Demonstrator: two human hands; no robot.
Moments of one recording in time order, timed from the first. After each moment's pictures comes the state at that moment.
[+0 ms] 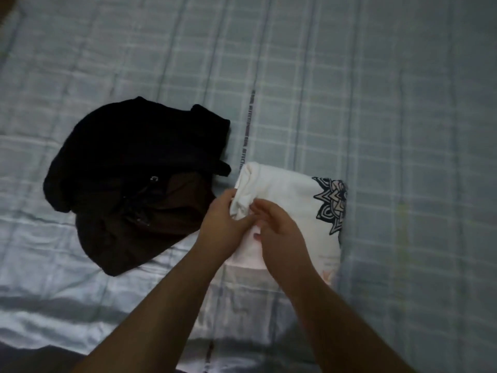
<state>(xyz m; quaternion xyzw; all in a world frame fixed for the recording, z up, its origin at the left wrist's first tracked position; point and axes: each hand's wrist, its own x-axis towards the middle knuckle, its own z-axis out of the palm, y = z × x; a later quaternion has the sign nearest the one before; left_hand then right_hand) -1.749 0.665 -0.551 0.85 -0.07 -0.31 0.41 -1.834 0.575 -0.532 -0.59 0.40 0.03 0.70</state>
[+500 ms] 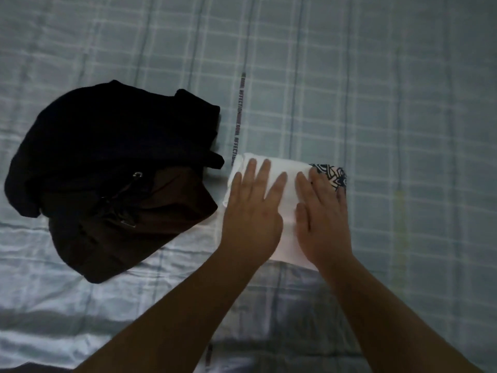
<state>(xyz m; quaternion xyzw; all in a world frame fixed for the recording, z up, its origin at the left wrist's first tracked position) -1.772 0.630 -0.583 0.90 -0.40 -0.08 0.16 -1.868 0.501 -0.608 -0.95 0.26 -0.01 0.19</state>
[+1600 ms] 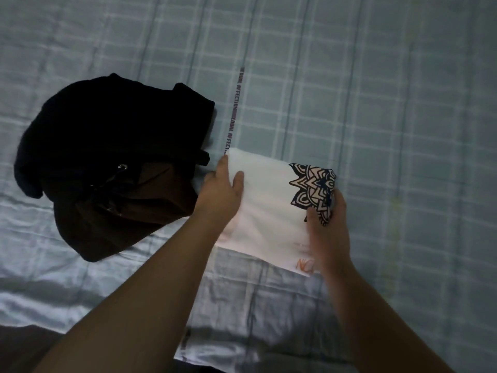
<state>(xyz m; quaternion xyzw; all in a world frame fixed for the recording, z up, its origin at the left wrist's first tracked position) -1.729 0.613 -0.622 0.93 -0.08 -0.27 0.23 -1.896 0.468 -0.626 -0.70 0.50 -0.06 0.51</state>
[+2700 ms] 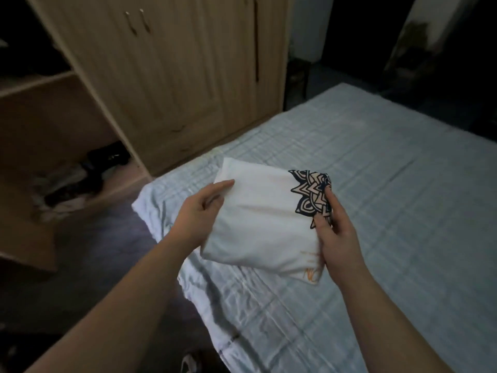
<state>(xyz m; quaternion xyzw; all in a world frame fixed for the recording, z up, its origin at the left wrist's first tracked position) -1.821 0.848 -0.191 0.82 0.08 0.05 0.57 -1.804 0.582 -0.248 -0.67 -0.01 -0.03 0.75</state>
